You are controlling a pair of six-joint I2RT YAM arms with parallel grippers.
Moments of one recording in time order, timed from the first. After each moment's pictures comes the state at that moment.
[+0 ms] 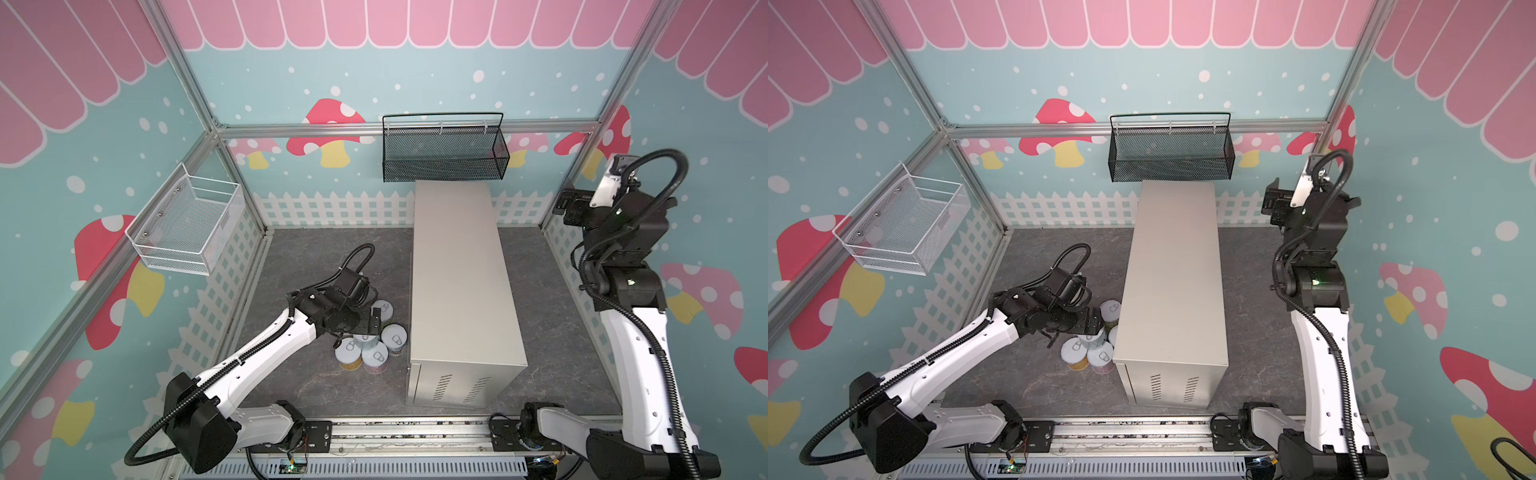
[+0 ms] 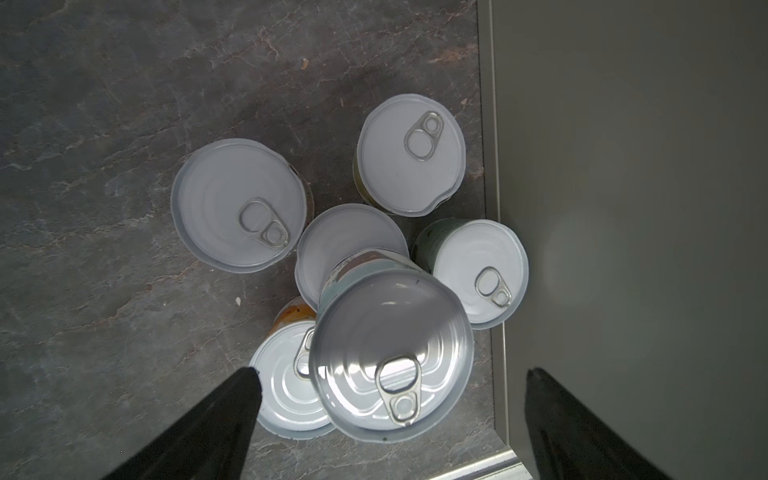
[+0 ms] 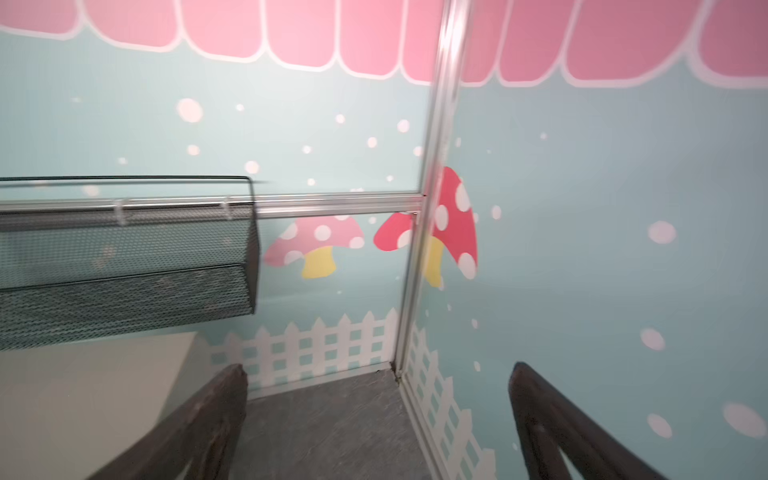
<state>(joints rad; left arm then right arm) -0.63 1.29 1.11 -0.96 -0.02 -0.52 -0.02 1.21 1.69 -0.43 0.20 -0.11</state>
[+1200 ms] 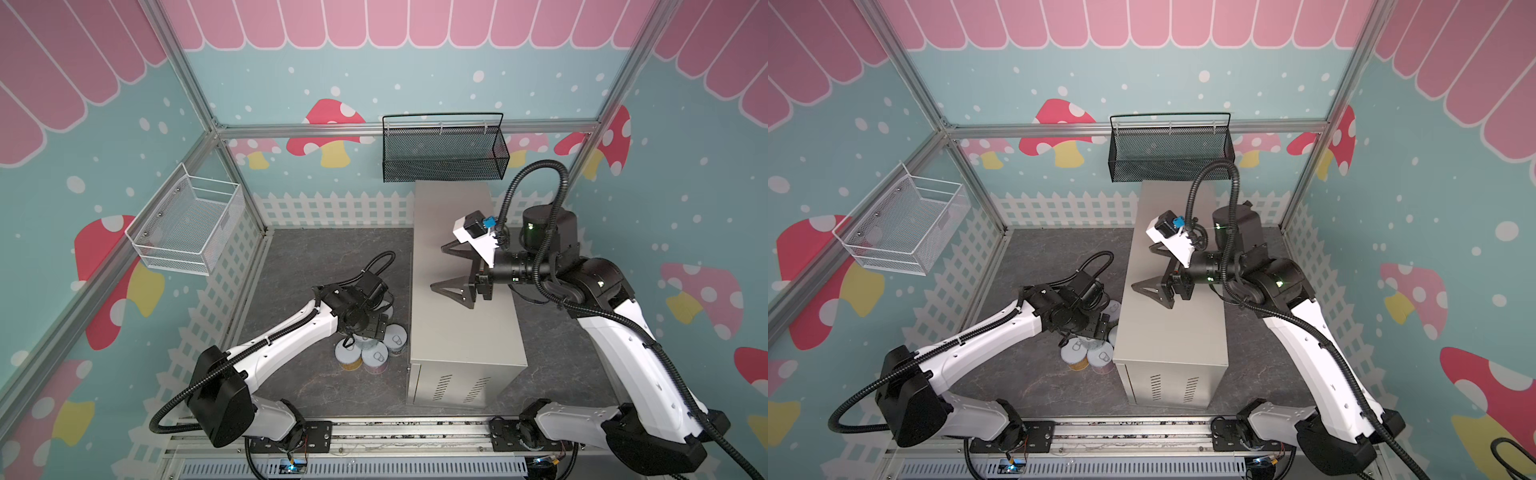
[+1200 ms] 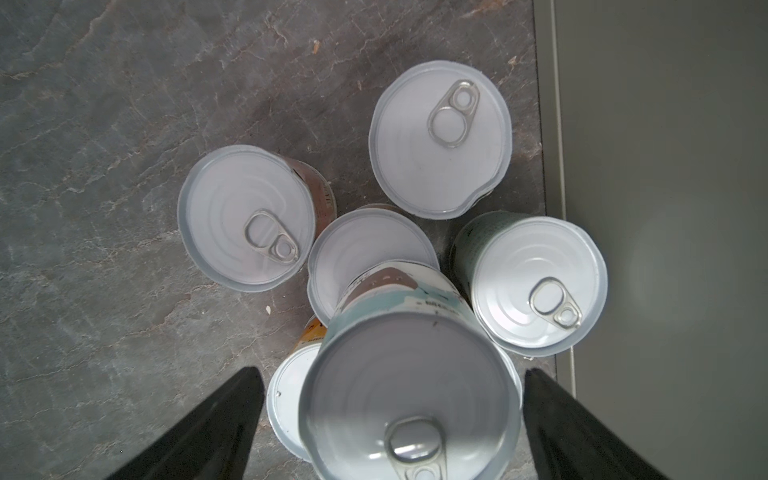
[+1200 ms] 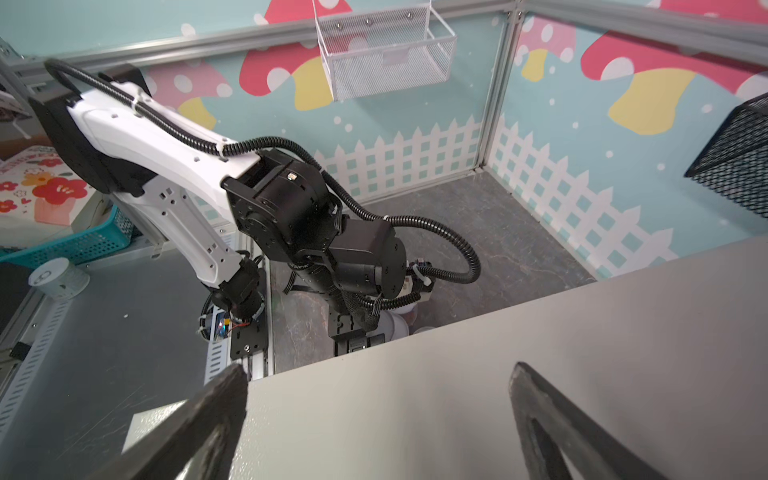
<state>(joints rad) -0.70 1.43 1.14 -0.99 -0.15 -0.48 0.59 1.27 1.73 -0.92 -0.65 -0.26</state>
